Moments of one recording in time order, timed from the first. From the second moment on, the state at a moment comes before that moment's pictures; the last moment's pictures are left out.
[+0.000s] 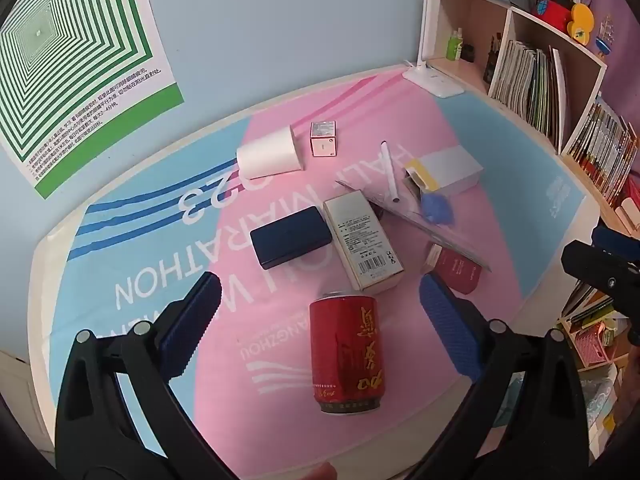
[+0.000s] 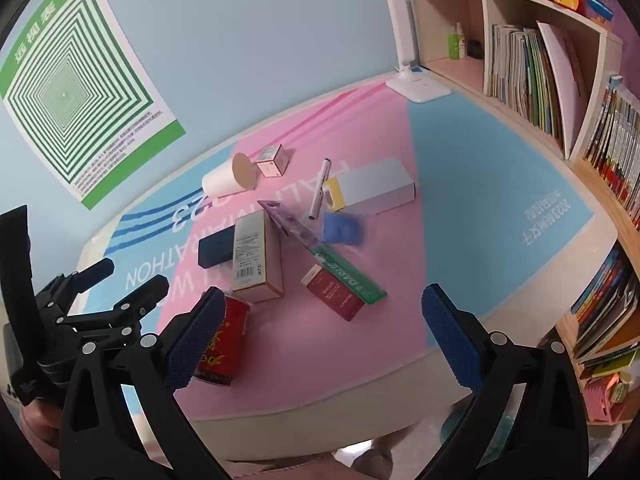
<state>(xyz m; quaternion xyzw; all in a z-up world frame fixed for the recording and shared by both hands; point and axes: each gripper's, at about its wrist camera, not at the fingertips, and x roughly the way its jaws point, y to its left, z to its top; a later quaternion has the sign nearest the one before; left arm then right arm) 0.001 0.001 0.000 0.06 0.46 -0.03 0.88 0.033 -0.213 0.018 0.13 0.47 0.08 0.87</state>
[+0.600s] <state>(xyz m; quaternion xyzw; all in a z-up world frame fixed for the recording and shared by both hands) 0.002 0.005 0.002 0.06 0.46 -0.03 0.89 0.038 -0.213 0.020 0.12 0.47 0.08 0.87</state>
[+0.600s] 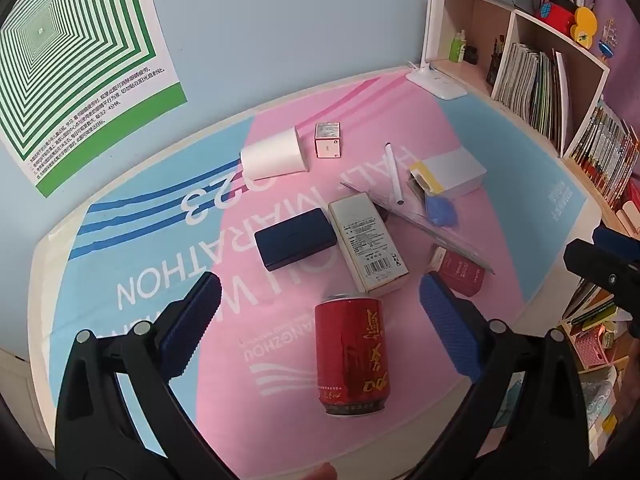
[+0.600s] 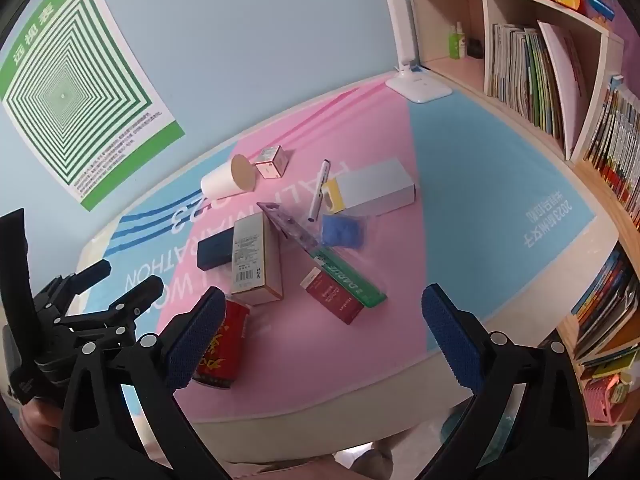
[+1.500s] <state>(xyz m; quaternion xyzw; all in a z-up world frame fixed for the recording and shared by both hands) 0.003 0.006 0.002 0.06 0.46 -0.03 0.89 0.034 -0.215 0.019 0.12 0.47 0.08 0.87</state>
